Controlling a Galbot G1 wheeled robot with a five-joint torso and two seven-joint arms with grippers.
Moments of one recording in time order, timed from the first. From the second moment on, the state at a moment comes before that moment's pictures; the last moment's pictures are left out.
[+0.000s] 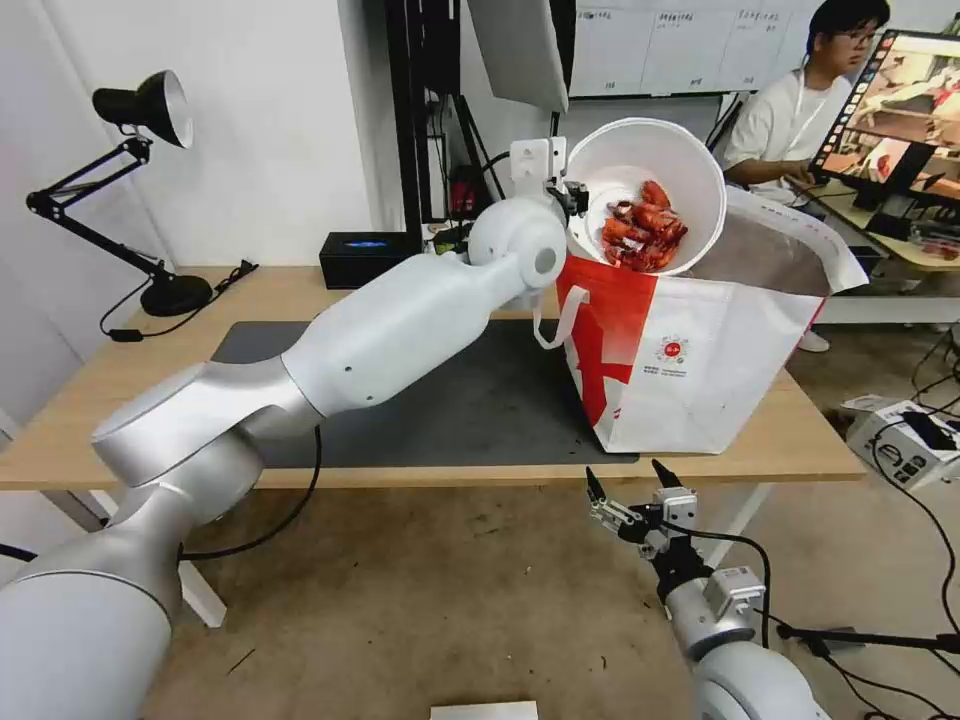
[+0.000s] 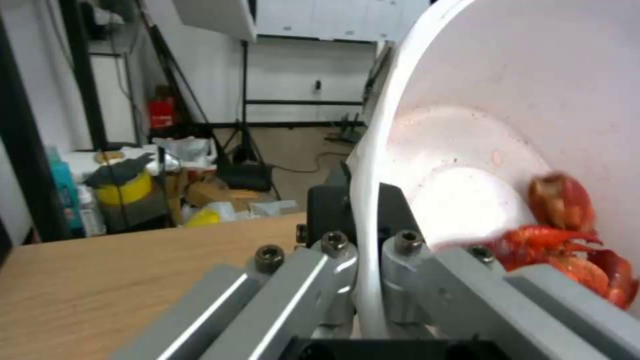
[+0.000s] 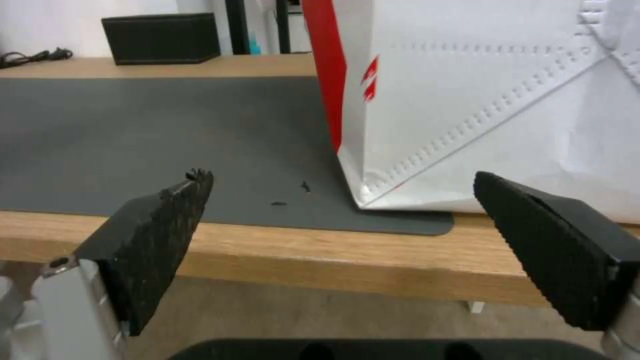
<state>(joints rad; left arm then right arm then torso) -0.19 -1.36 0.61 -1.36 -1.34 0.28 -0.69 -1.54 1.04 0.29 2.12 0.40 0.00 0.28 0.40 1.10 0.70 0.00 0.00</state>
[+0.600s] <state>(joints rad) -0.19 -1.30 0.63 -1.45 -1.41 0.30 -0.64 -1.54 1.04 0.29 2.12 0.40 0.00 0.28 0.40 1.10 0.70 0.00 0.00</state>
